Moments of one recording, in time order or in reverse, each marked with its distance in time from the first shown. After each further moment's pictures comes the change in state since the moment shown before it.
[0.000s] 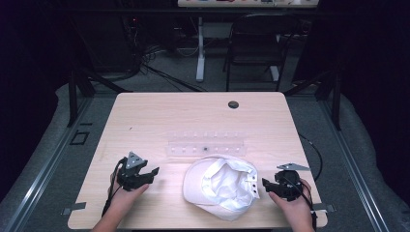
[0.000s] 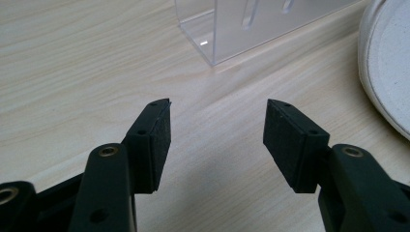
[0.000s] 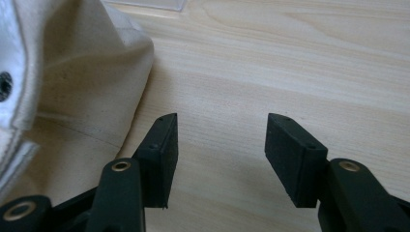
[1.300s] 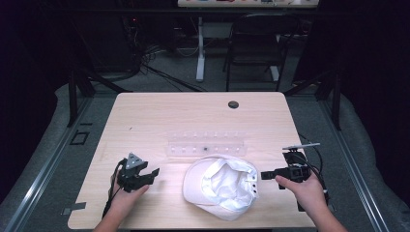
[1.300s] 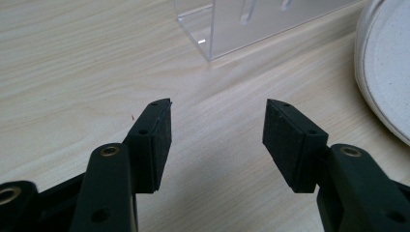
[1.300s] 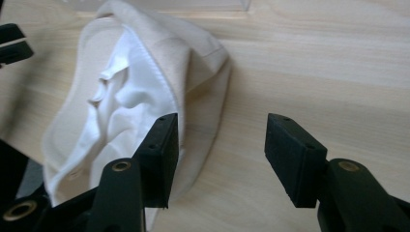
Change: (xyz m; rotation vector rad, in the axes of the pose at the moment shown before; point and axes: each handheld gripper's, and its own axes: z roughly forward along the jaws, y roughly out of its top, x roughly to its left) left arm -0.001 -0.003 0.000 0.004 -0.009 -0.028; right arm -0.004 0.060 -0.037 0.250 0.283 0.184
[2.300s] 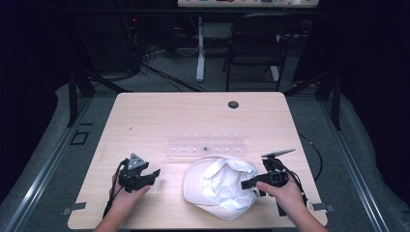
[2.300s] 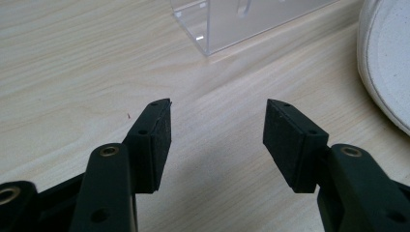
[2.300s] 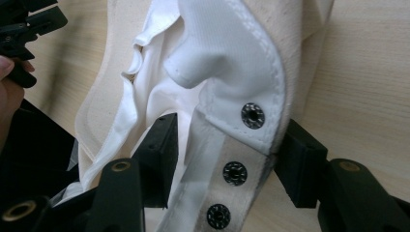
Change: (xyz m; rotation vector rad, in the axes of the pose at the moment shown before) left arm -0.002 0.000 0.003 0.017 0.001 0.018; right arm 0.023 -0.008 0.051 0.141 0.130 0.036
